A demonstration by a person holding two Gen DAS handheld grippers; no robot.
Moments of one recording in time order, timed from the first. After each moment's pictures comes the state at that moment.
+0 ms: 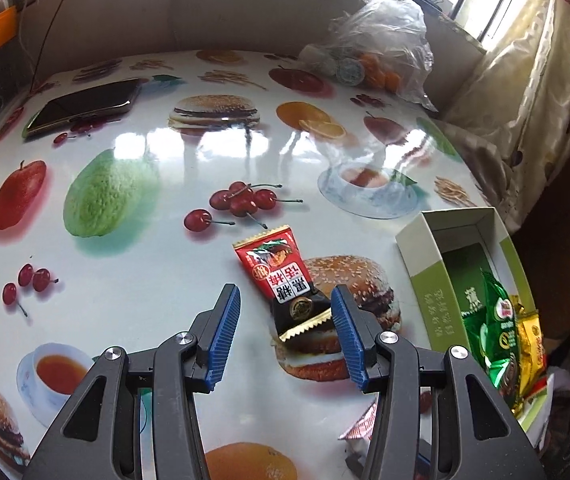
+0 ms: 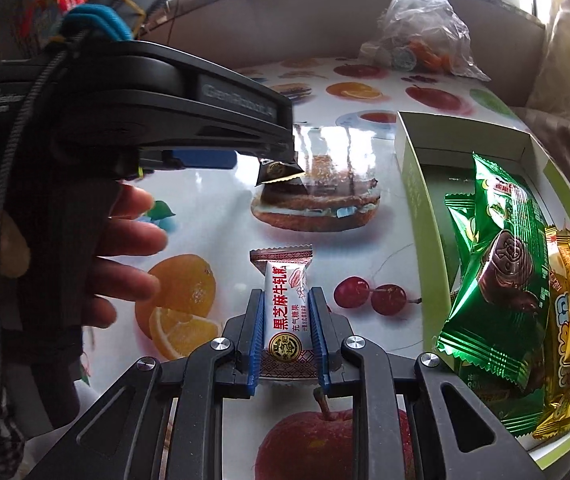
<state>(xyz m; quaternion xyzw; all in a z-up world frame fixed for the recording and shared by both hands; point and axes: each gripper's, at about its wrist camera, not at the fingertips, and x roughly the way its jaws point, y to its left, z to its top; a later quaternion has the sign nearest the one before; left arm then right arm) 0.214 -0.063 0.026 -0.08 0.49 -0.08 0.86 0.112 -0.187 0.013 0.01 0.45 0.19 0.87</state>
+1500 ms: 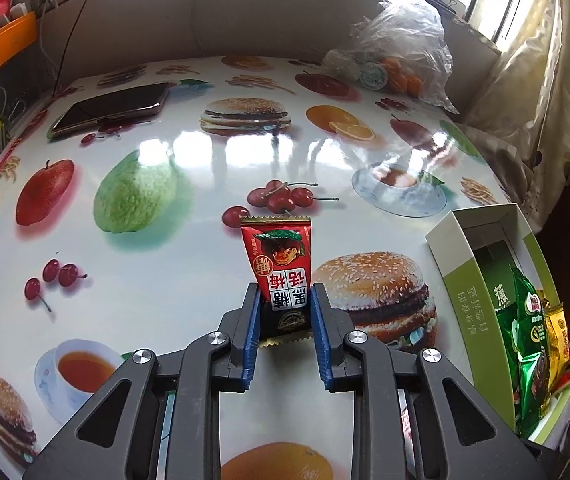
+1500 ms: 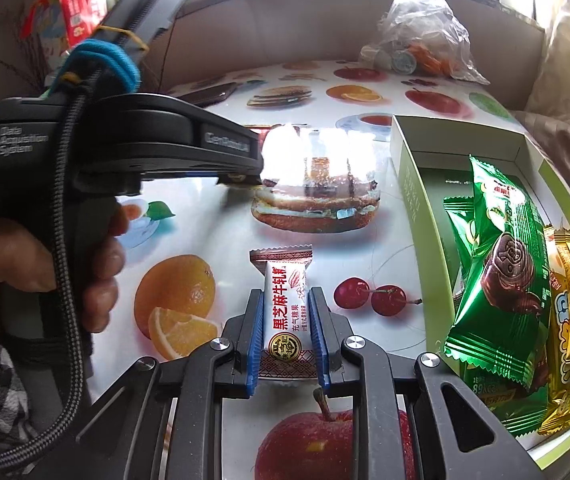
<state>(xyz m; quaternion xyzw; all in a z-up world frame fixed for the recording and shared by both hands) 0.205 -0.049 0.024 -0.06 0.48 -0.04 0.88 0.110 -0.183 0.015 0.01 0.45 0.19 0.87</state>
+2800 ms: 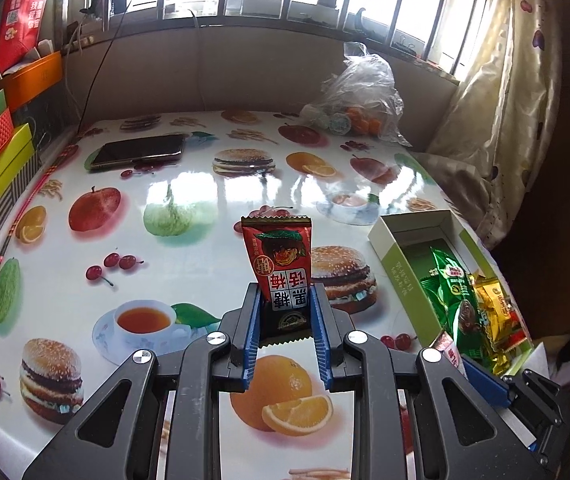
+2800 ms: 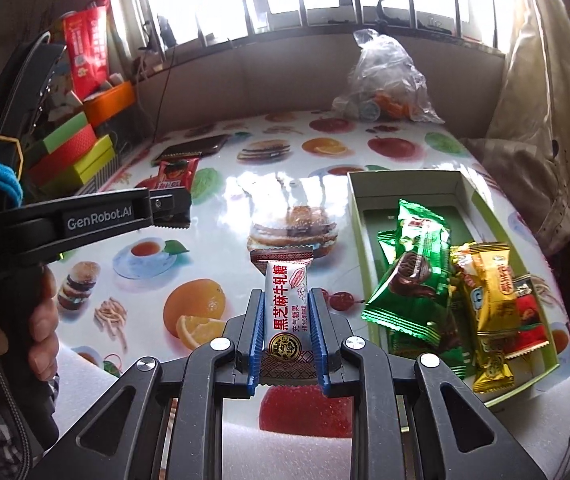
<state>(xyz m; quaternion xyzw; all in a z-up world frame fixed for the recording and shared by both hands) 0.119 -0.044 0.091 -0.05 0.41 -0.07 0.91 0.062 -0.210 0.075 0.02 0.39 0.15 0.91</state>
